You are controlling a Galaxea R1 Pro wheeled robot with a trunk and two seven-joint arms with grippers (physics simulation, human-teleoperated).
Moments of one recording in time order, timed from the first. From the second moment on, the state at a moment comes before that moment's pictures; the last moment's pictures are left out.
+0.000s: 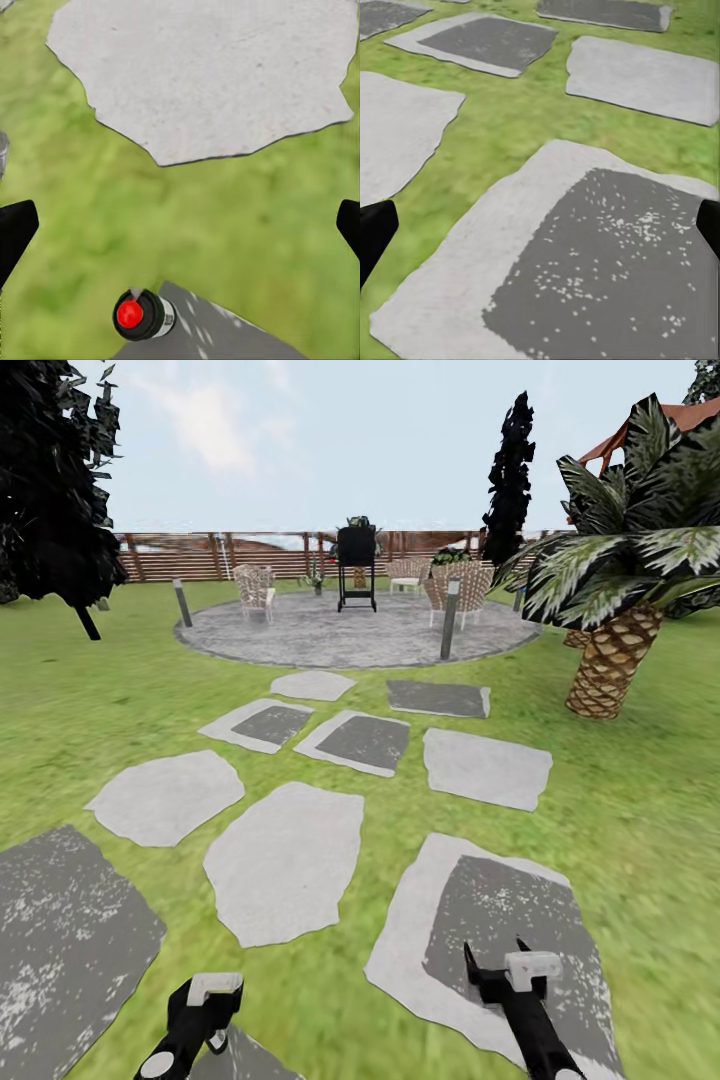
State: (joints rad) left arm -0.38 0.05 0.09 -0.41 -0.09 -0.29 0.02; right arm -0.09 -0.02 0.00 -1.06 0.05 -0.25 -0.01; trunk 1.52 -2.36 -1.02
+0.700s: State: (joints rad) left arm -0.38 0.06 0.09 -0.44 -0.09 -0.28 0.02; right arm -0.10 -0.02 0.00 -1.05 0.05 -0.14 -0.01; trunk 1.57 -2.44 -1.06
